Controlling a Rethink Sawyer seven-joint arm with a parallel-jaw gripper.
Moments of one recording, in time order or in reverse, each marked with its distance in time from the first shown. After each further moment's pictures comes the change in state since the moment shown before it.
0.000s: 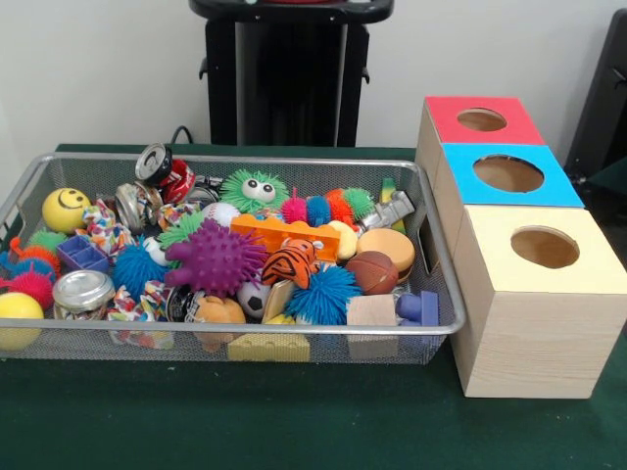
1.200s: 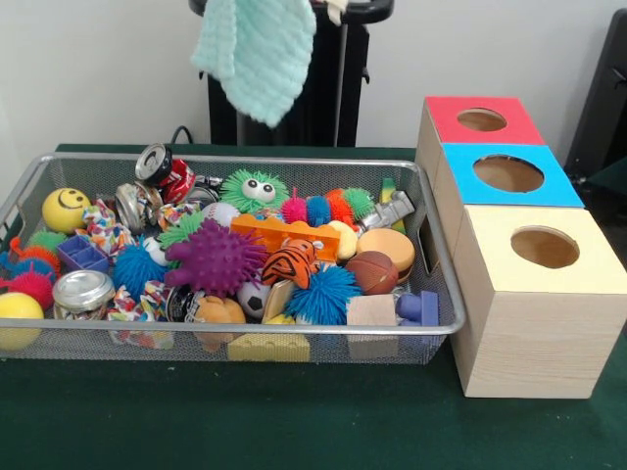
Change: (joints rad) arm -0.085 0.235 0.168 -0.081 0.065 -0.184 0.000
